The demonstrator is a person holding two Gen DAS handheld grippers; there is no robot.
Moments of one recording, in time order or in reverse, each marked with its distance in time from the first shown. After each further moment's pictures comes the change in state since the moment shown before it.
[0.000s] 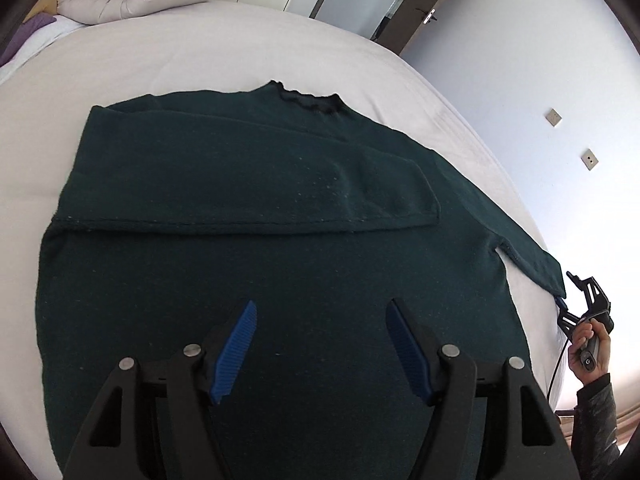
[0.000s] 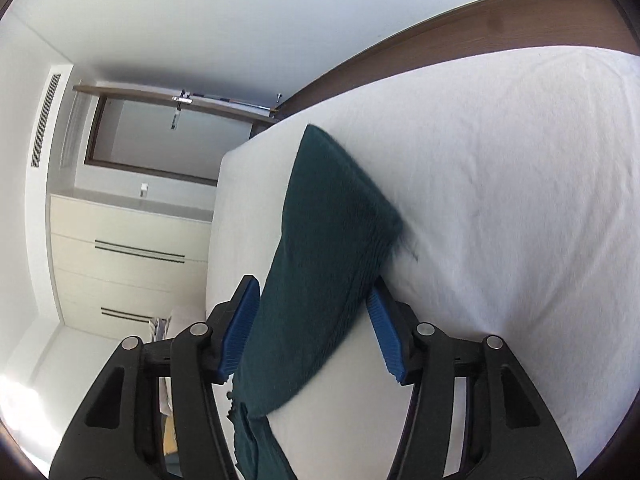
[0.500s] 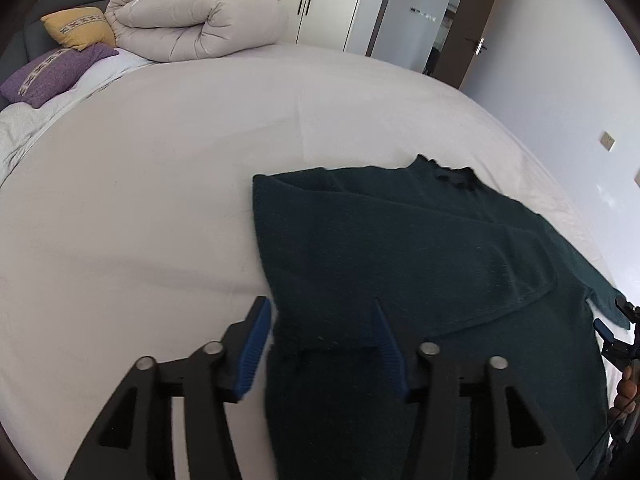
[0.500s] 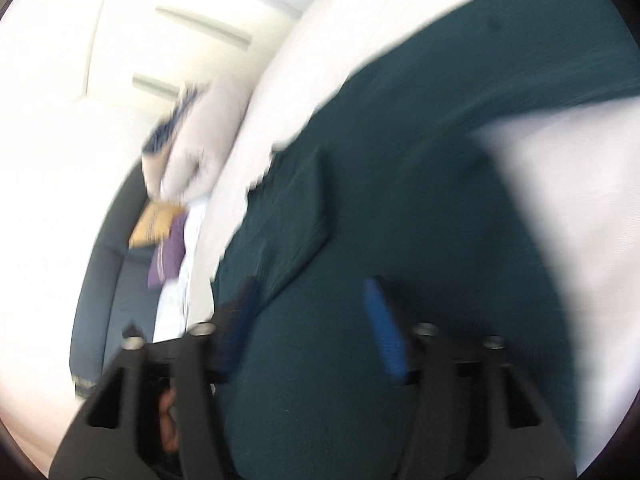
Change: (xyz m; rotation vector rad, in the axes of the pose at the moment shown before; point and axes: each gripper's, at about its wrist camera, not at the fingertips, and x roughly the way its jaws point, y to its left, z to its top) left arm -0.044 0.123 0.045 -0.003 -0.166 0.236; right arm 0.123 0.122 -0.262 -0.502 0.538 0.110
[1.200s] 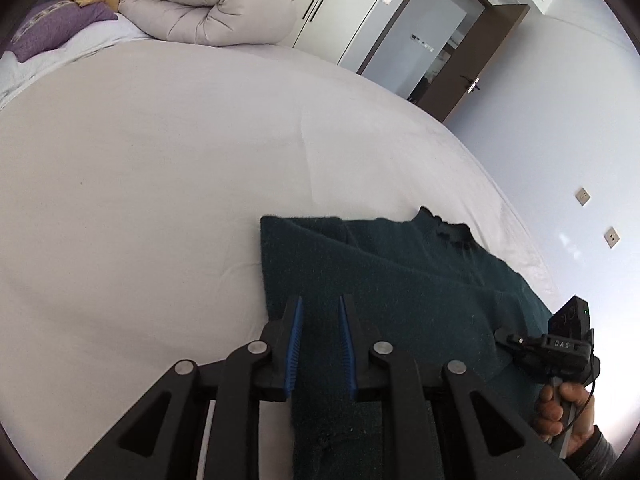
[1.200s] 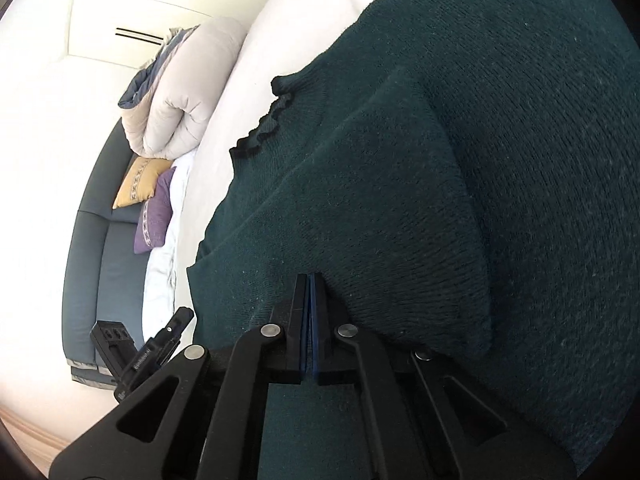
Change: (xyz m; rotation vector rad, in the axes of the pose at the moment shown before) left arm 0.036 0.054 0.048 -0.136 -0.038 -0.170; right arm 0.177 0.043 0.008 -0.047 0.269 -0.012
